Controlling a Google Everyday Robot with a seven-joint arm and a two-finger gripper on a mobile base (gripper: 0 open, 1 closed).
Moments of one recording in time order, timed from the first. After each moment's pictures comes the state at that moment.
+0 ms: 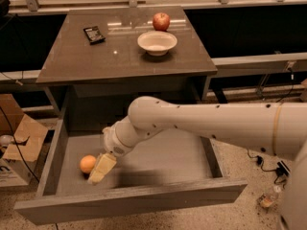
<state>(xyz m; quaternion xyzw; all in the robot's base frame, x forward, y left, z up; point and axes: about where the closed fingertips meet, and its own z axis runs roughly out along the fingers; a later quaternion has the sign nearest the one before) 0.496 0.168 0.653 -0.63 0.68 0.27 0.26</state>
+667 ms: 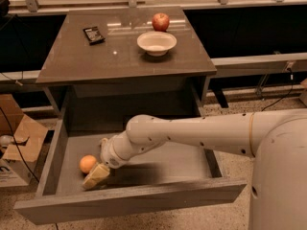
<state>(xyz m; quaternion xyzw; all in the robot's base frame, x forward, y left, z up) 0.492 0.195 0.588 -0.59 0.70 0.32 0.25</state>
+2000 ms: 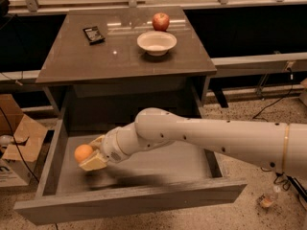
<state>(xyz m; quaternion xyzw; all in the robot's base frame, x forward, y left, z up) 0.483 0.191 0.665 -0.57 0.67 0.35 0.32</state>
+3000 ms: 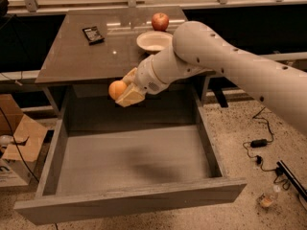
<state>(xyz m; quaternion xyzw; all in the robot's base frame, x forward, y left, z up) 0.600 0.075 0.822 -0.64 0.64 0.21 0.36</state>
